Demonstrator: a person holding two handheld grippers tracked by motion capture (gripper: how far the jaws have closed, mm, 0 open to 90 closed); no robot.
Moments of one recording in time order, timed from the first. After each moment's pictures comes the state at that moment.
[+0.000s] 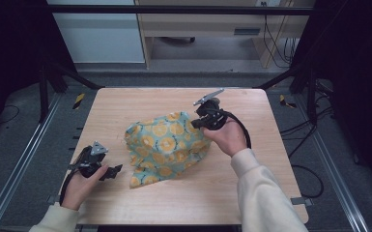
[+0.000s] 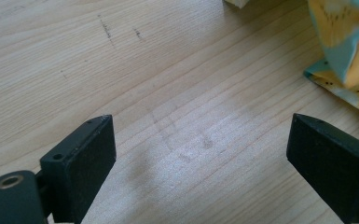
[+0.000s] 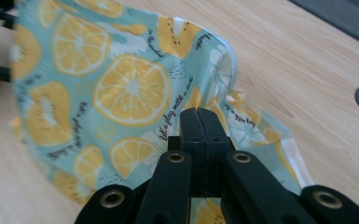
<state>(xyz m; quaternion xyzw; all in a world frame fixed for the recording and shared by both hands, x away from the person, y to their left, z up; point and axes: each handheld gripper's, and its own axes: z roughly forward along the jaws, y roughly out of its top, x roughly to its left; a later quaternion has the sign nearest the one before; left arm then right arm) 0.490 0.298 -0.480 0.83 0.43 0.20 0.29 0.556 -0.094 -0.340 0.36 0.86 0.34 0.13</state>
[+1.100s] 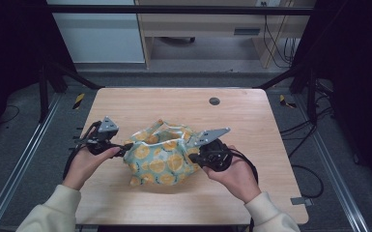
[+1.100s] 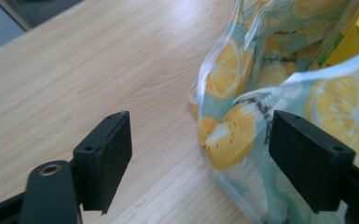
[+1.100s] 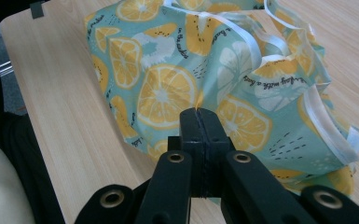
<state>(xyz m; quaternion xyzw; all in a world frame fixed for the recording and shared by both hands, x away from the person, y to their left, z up) 0.519 0.254 -0.398 0.85 0.36 0.21 0.33 0.453 -0.098 -0.360 0.28 0.88 0.38 0.11</state>
